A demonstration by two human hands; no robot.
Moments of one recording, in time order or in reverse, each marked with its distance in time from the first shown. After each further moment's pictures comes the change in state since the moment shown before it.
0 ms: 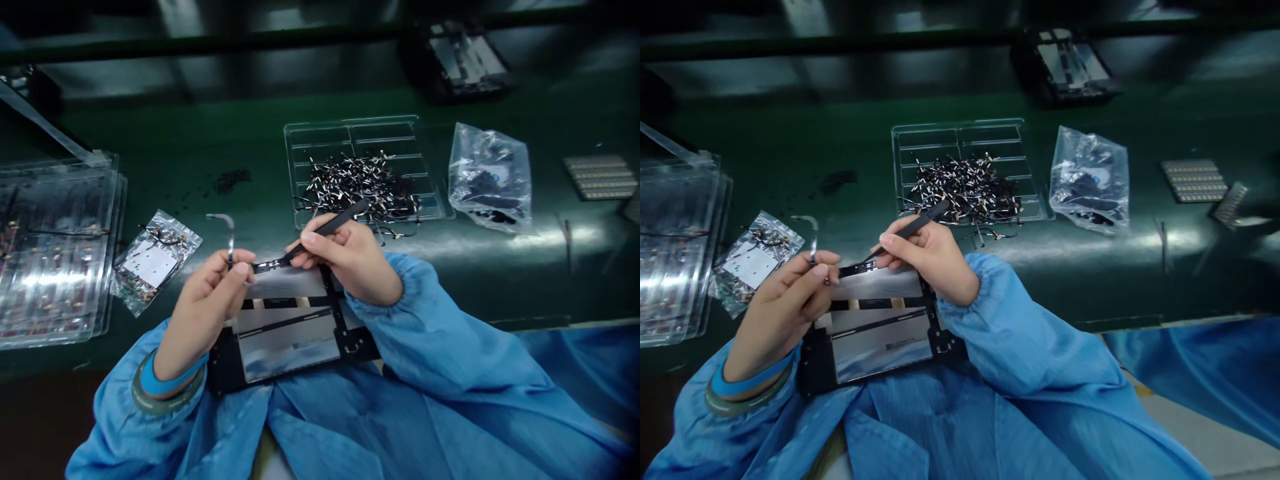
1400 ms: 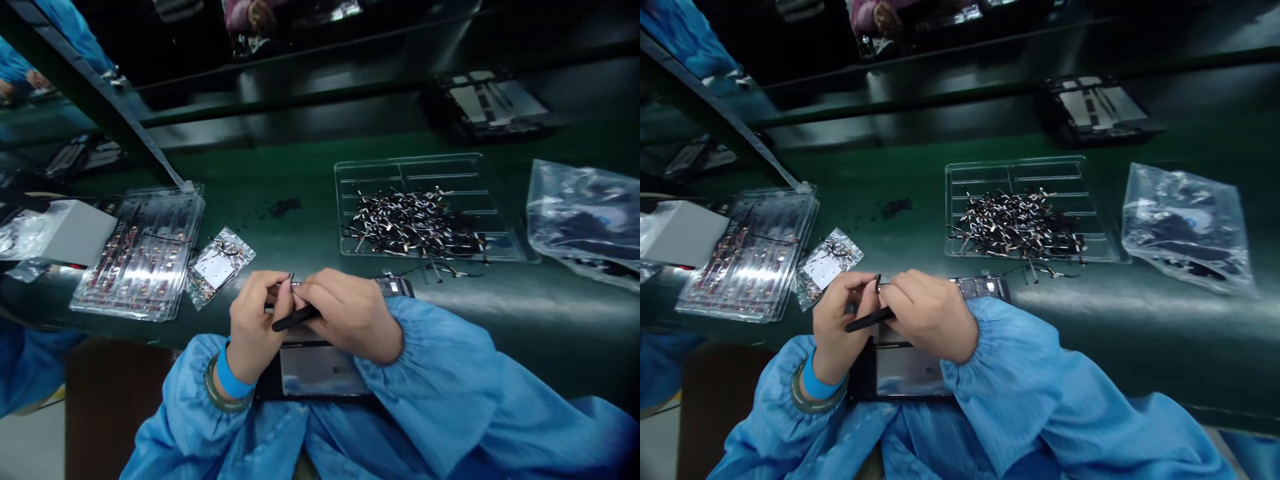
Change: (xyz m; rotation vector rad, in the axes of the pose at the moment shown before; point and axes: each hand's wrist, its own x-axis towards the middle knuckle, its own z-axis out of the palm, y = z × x) left_hand -0.014 -0.024 -0.004 0.874 0.431 0.738; right_hand -0.012 0.011 0.047 -1.271 -0.071 -1.084
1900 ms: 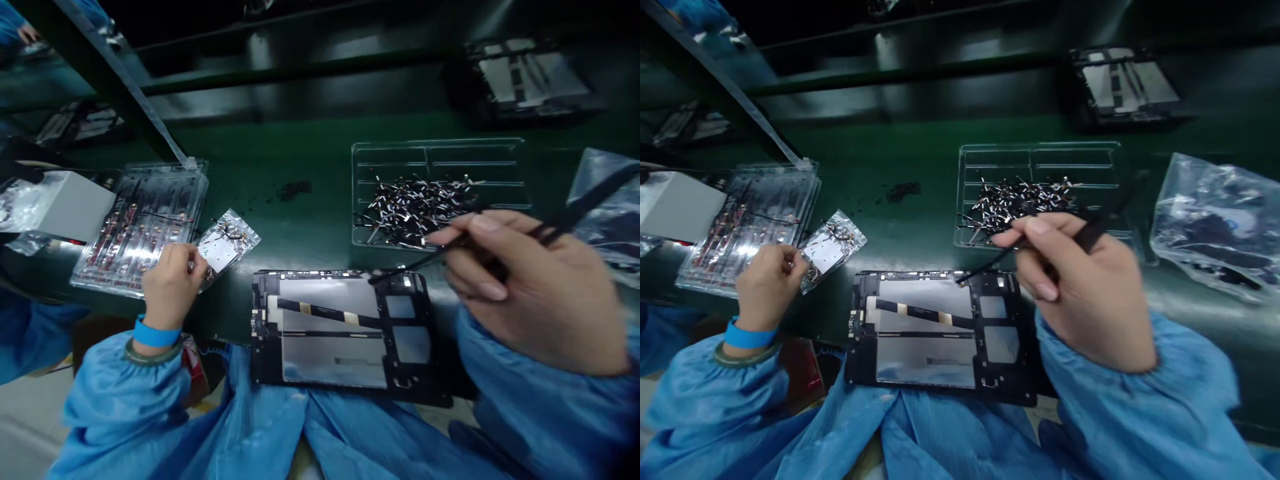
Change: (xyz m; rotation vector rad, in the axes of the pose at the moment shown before) left_hand 0.015 -0.090 -0.080 0.884 0.000 0.088; right_hand -0.003 0.042 -0.071 0.936 0.335 1.130
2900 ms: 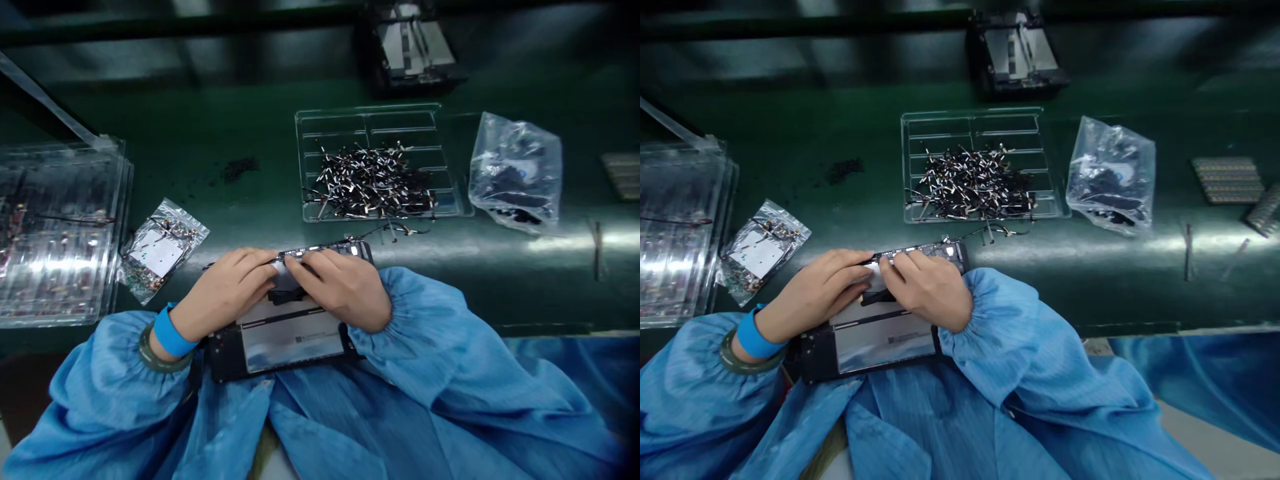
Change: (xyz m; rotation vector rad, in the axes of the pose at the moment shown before) left_hand 0.018 0.100 0.021 -0.585 -0.238 0.861; right_hand -0.022 0.070 0.010 -1.494 -0.369 -1.095
